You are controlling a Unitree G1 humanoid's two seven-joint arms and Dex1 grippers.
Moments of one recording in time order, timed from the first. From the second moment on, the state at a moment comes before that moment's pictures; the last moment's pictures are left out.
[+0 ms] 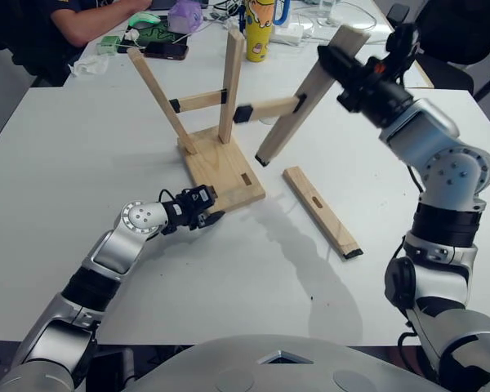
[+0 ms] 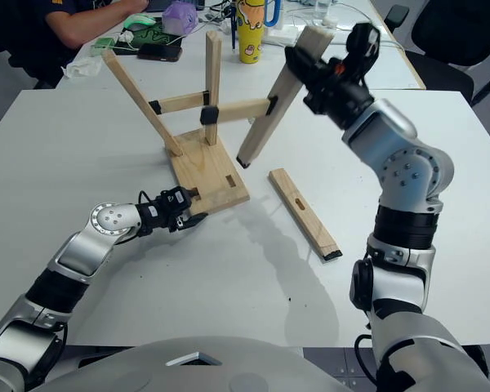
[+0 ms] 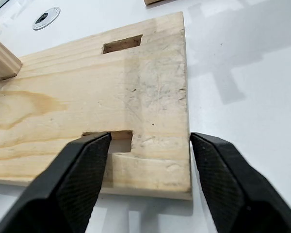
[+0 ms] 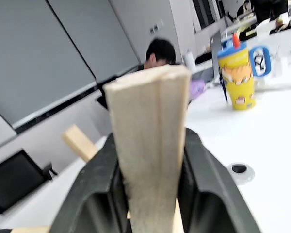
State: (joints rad) left arm -0.23 0.59 -0.39 -0.05 -0.01 0.32 -0.69; right arm -0.60 -0.38 -0.17 -0.10 0.92 0.79 0.18
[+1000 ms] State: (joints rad) left arm -0.22 0.52 -0.28 -0.14 -0.02 0.37 -0.67; right arm -0.52 -0.12 -0.10 -0.13 0.66 0.69 0.09
